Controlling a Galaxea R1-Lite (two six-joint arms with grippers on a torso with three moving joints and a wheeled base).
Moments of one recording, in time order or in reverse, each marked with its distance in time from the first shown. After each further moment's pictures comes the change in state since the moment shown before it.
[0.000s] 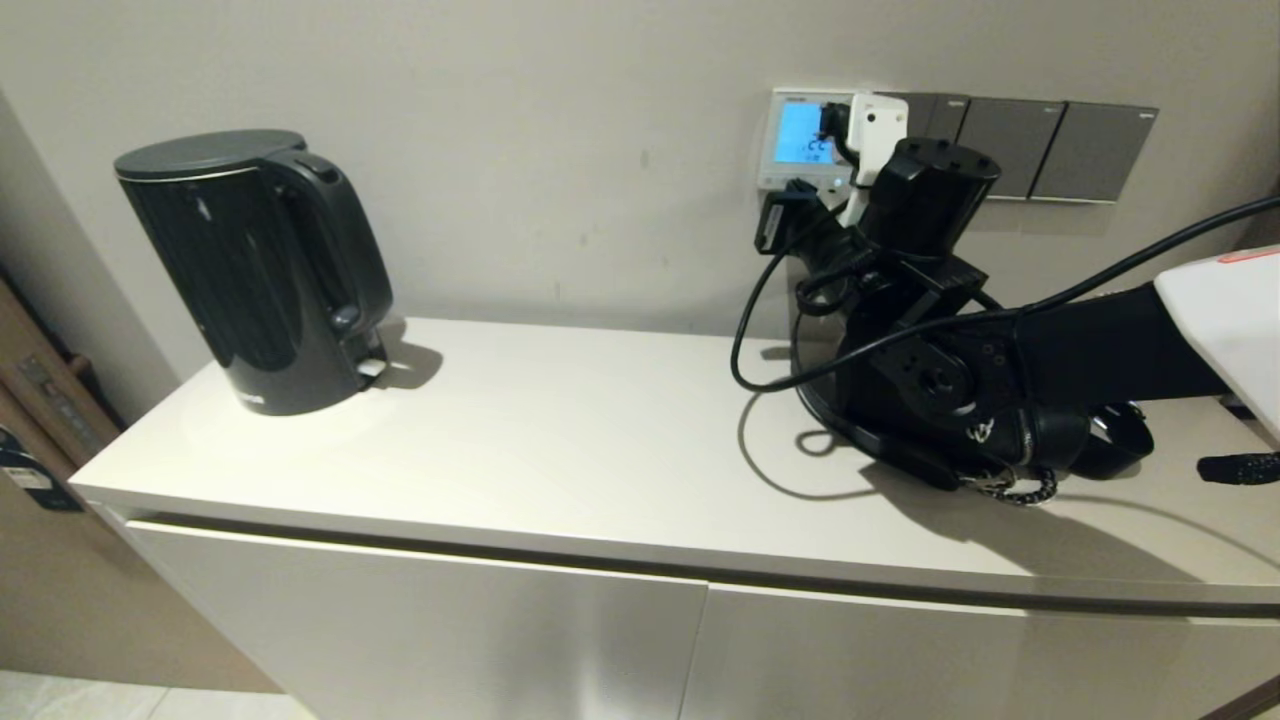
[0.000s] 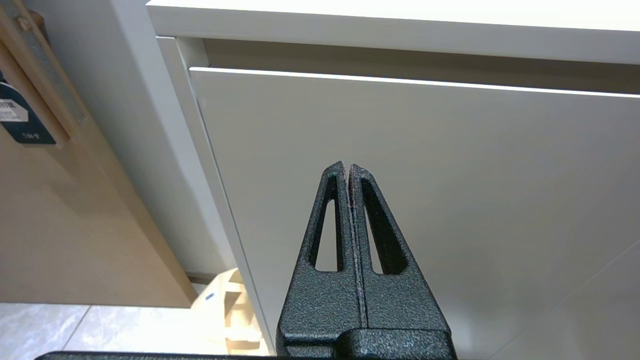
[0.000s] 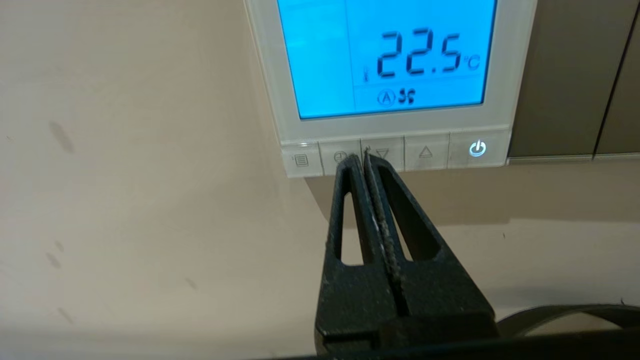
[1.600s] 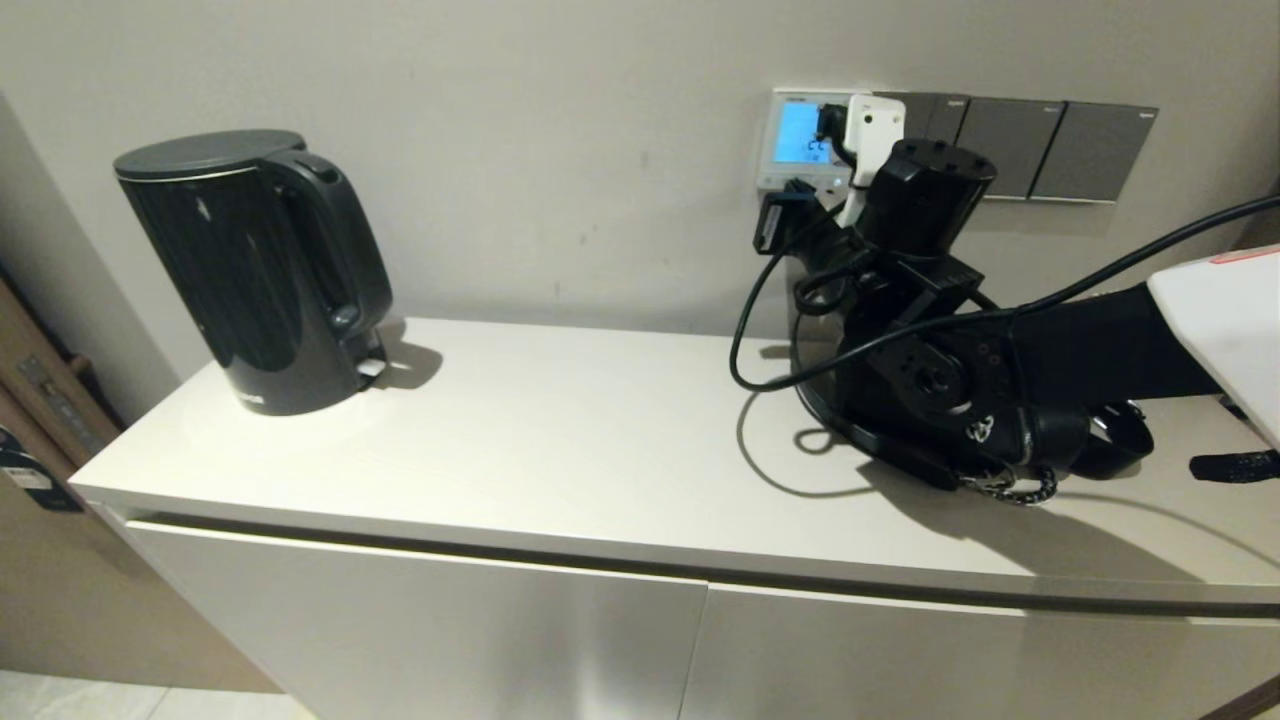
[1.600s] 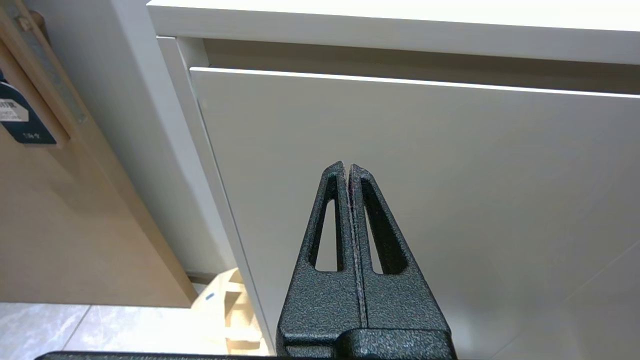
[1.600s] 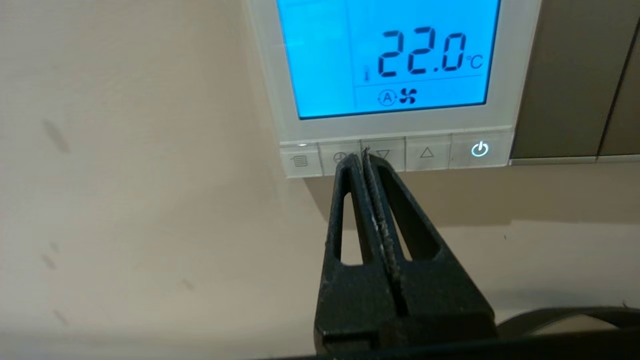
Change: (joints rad) left arm 0.000 0.000 0.000 0.000 0.000 0.000; right arm 0.002 0.010 -0.011 0.003 -0.001 -0.005
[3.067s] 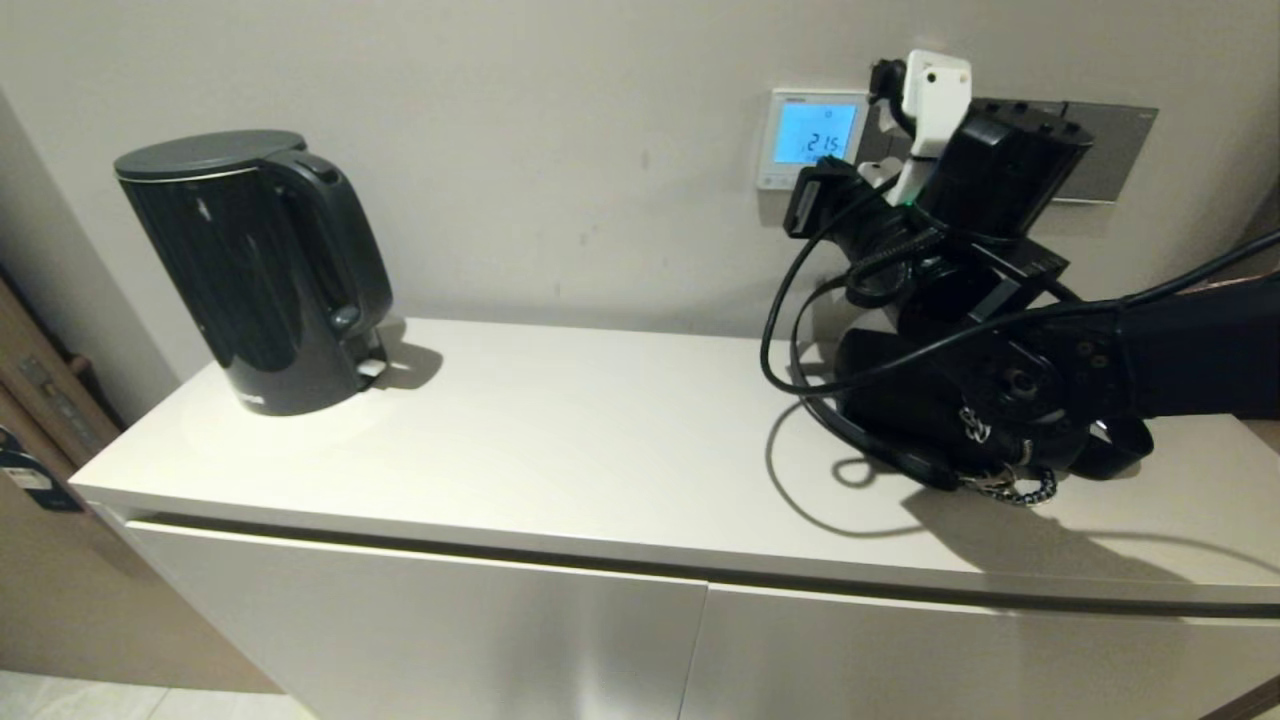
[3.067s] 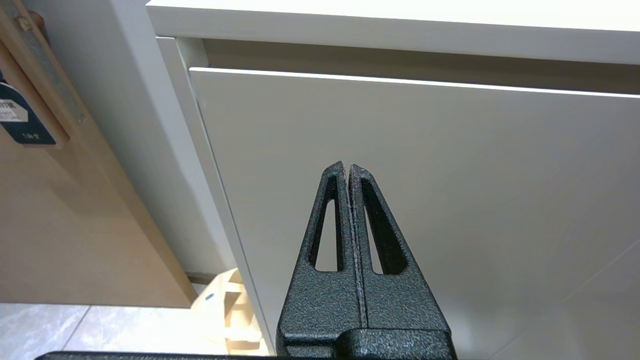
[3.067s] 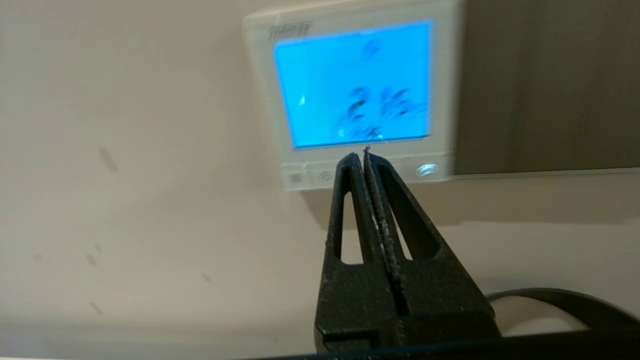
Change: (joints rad) left arm 0.000 0.000 0.000 0.000 0.000 0.000; right arm 0.019 -0.166 0.142 -0.004 -0.020 0.002
